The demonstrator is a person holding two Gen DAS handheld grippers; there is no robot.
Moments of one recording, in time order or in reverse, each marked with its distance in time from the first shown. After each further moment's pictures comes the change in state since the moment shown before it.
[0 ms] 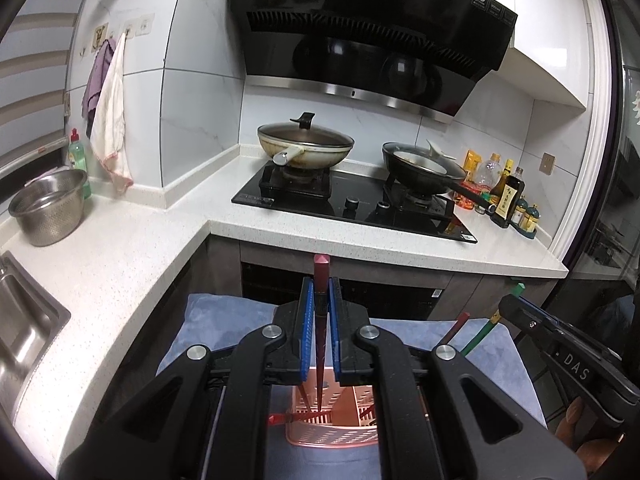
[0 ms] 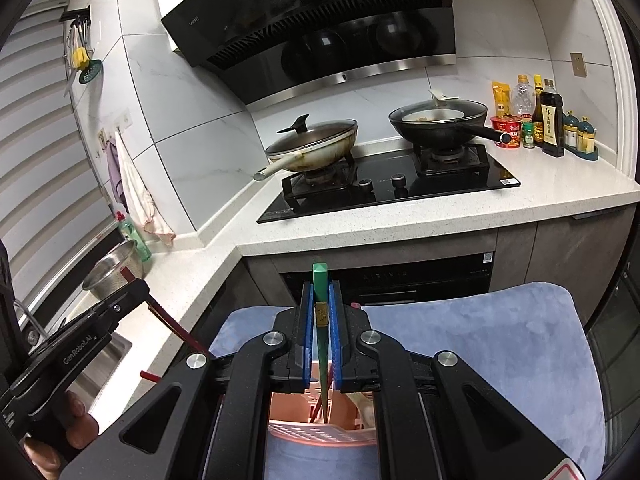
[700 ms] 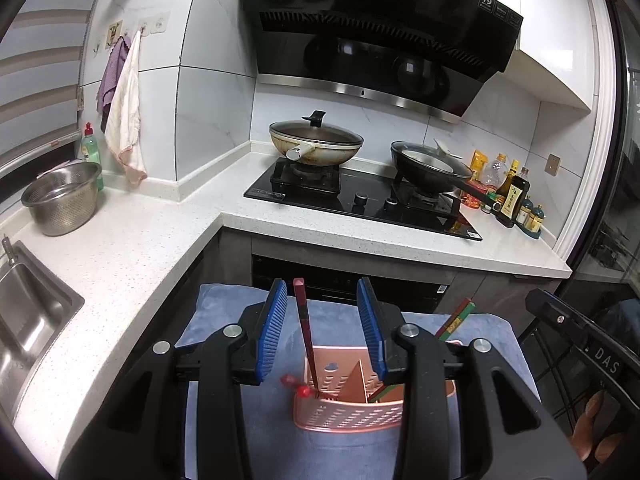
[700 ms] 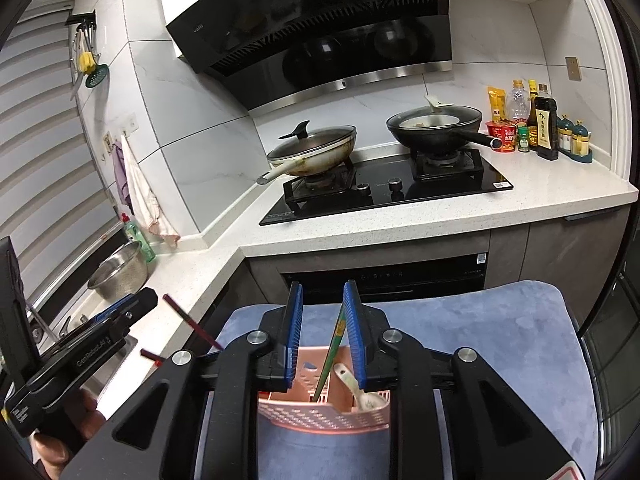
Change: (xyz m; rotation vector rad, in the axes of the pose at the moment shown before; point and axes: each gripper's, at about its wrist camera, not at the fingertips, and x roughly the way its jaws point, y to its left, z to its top) left arm -0.025 0.004 -0.012 -0.011 -0.001 0.033; right arm -0.037 0.000 -0.008 -0.003 -0.020 0.006
